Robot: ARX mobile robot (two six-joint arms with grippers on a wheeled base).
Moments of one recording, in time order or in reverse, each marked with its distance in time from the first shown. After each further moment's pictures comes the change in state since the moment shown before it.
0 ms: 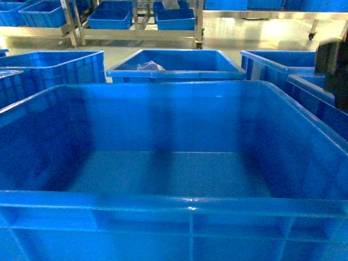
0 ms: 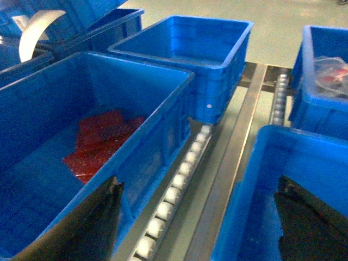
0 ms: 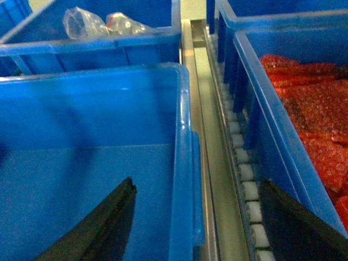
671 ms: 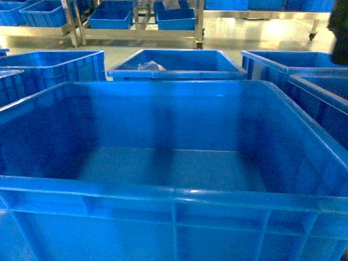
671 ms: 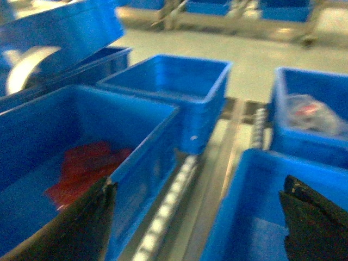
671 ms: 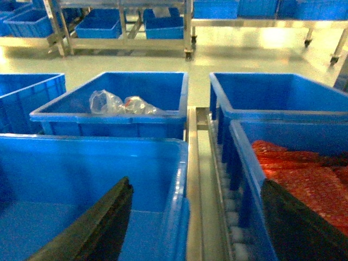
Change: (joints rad) left arm 0.021 -0.082 -0.094 0.188 0.072 0.032; right arm 0.006 -0.060 -0.181 0.516 0.048 -0.220
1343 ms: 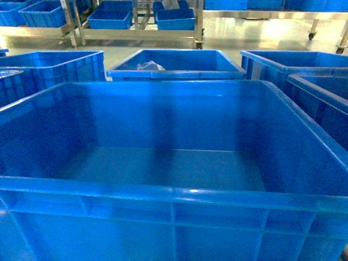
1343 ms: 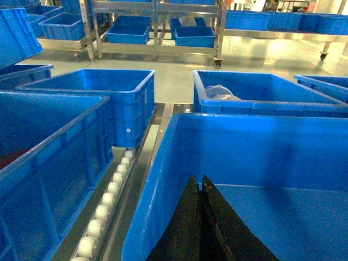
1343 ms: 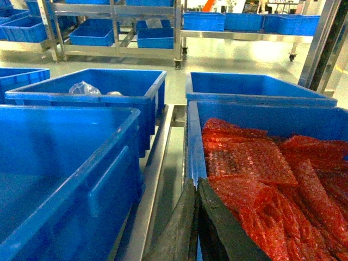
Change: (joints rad) left arm 0.054 -0.390 -0.535 0.303 0.391 0.037; right arm -0.349 -0.512 -0.435 0.022 -0.365 -0.108
